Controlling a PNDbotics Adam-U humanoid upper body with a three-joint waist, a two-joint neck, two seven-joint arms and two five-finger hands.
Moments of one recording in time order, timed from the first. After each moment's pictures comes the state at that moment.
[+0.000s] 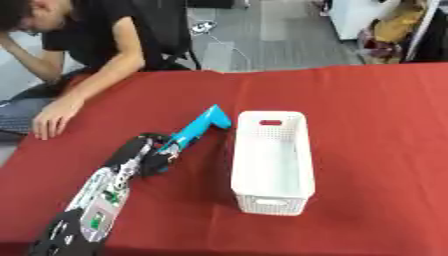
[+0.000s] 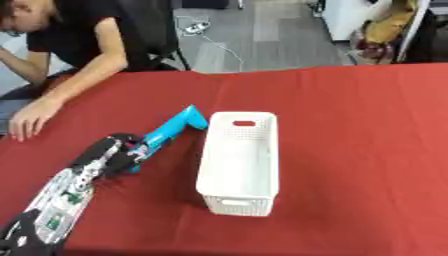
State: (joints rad) left arm -0.04 0.32 -0.02 -1.55 -0.80 0.24 -0.26; right arm -0.32 -0.35 -0.18 -1.98 0.04 -0.24 0.33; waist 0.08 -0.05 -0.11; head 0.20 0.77
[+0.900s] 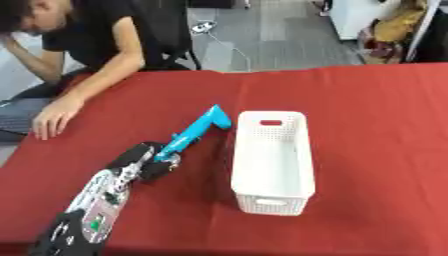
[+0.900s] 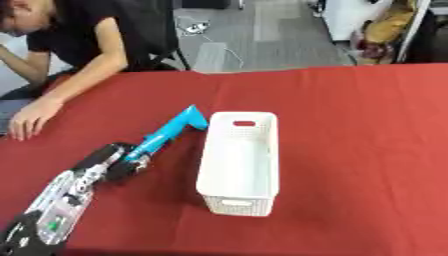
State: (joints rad) left arm -0.04 0.32 -0.02 -1.54 -0.87 0.25 -0.33; right arm -0.32 -0.35 -0.18 -1.98 0.04 -0.24 0.33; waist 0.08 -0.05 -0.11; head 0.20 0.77
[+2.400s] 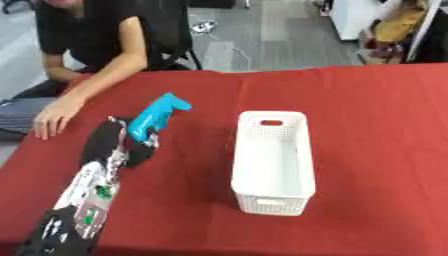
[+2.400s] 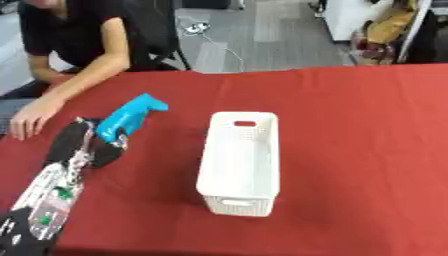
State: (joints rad) left arm -0.03 0.31 0.05 -1.54 -0.59 0.27 0.24; right arm -0.32 -0.35 -0.18 -1.98 0.04 -0.24 0.33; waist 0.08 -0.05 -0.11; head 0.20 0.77
